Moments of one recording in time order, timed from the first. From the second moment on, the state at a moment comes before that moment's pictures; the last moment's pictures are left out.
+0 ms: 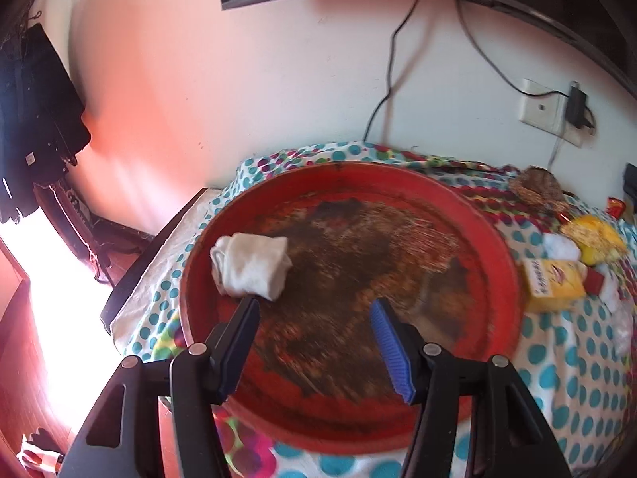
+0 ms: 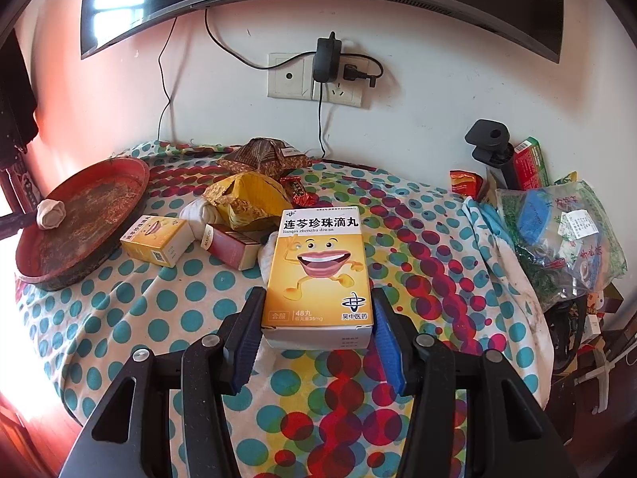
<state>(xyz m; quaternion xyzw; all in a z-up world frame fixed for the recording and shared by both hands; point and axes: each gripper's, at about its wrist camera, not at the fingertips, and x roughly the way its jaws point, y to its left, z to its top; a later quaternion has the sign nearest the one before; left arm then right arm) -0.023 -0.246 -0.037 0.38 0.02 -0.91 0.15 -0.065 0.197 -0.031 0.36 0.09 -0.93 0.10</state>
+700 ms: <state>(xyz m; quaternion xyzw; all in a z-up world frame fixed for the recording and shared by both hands) 0.048 -0.174 -0.084 0.39 0.07 -0.92 0.04 -0.057 0.096 0.006 0.32 0.06 -0.92 0.21</state>
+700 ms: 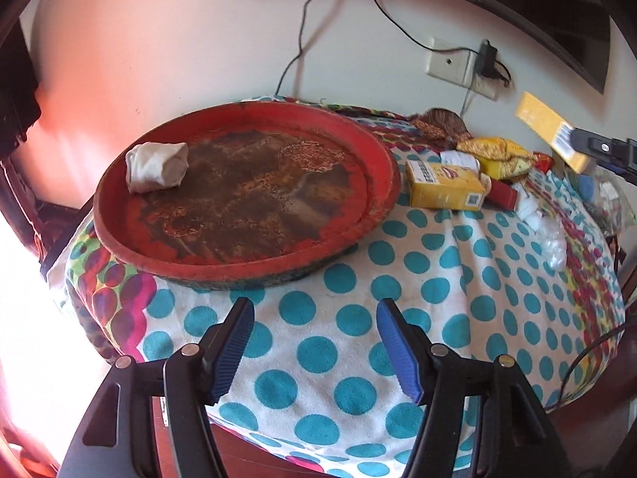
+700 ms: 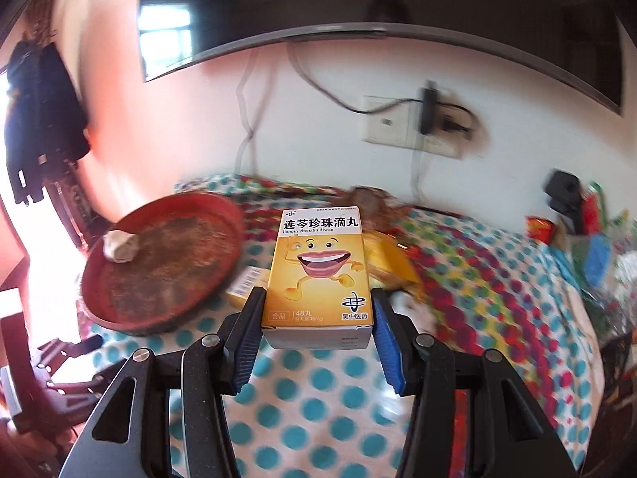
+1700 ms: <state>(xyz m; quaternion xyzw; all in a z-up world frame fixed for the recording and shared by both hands) 0.053 -0.237 -0.082 0.36 0.11 -0.91 0.18 -0.191 -0.248 -0.079 0.41 0.19 -0.80 0.38</state>
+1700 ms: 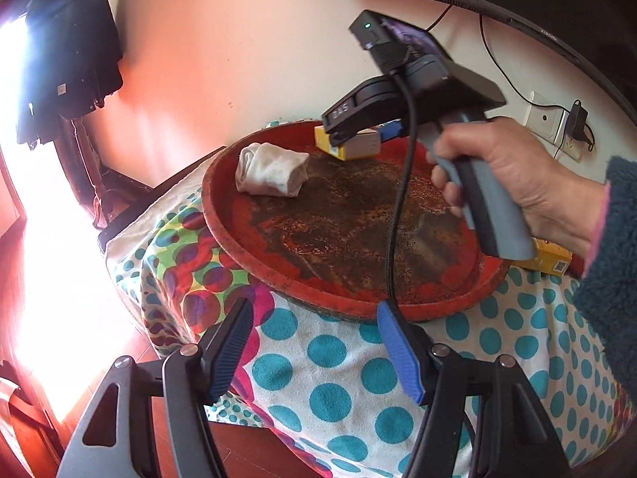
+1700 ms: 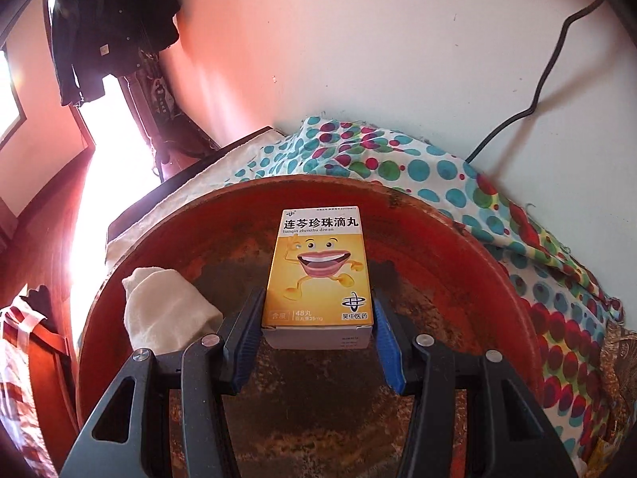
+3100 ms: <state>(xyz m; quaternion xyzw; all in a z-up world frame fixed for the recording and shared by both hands) 0.063 -0.118 -0.083 0.34 -0.02 -0.94 0.08 -0.064 0.201 -0.087 0.37 0.08 -0.90 0.20</state>
